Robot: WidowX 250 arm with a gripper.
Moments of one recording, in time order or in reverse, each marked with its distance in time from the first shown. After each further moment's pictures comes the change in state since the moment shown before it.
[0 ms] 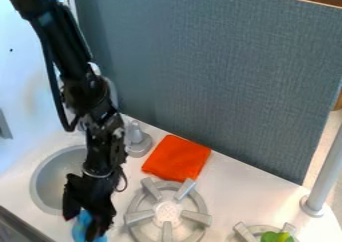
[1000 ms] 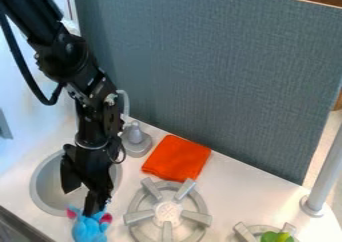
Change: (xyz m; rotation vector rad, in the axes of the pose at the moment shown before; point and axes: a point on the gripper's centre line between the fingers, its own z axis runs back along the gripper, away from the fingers) arm -0.009 -0.002 0.060 0.030 -0.141 -0.083
